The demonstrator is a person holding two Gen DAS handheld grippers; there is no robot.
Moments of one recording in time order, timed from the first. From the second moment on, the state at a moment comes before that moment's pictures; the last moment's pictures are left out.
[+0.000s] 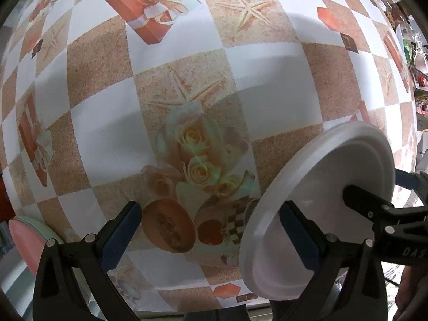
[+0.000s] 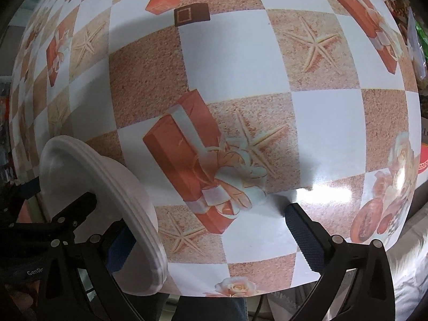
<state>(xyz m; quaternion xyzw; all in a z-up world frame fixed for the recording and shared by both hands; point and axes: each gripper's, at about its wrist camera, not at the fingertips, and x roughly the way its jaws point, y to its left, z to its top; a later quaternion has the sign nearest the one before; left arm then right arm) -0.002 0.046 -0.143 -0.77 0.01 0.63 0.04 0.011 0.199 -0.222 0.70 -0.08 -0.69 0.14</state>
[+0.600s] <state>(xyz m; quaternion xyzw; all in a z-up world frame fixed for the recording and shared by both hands) 0.028 0.047 -0.129 -0.78 0.01 0.62 0.10 0.025 0.153 -0.217 0.71 -0.09 -0.67 0.19</state>
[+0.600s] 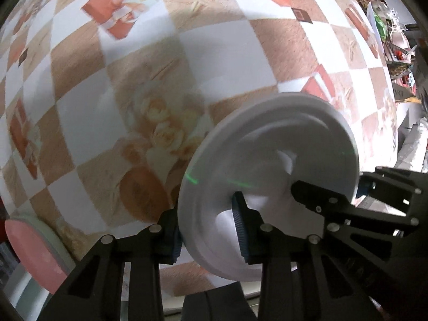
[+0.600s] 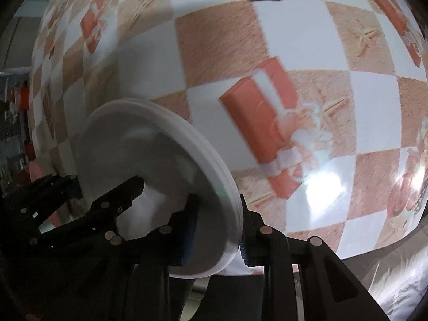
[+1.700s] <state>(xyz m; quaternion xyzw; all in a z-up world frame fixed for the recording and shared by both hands) 0.084 -0.123 -0.050 -0.71 -0.11 0.70 -0.01 0.019 -0.019 -0.137 0.66 0.05 -0.70 0.26</state>
